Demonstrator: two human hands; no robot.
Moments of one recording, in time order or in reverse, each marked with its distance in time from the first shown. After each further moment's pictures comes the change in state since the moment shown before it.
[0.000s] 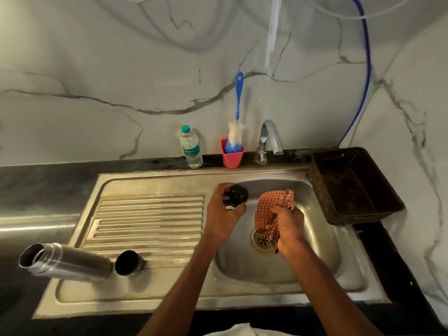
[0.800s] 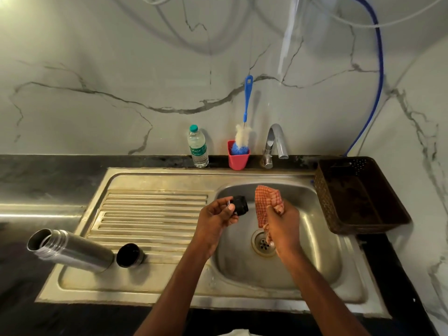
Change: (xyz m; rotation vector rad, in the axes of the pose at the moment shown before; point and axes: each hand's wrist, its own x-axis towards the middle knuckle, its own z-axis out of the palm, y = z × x) left_hand -0.015 -0.018 -0.018 -0.601 -0.057 -0.269; right_hand -0.012 0.000 -0.002 -0.298 -0.185 -0.456
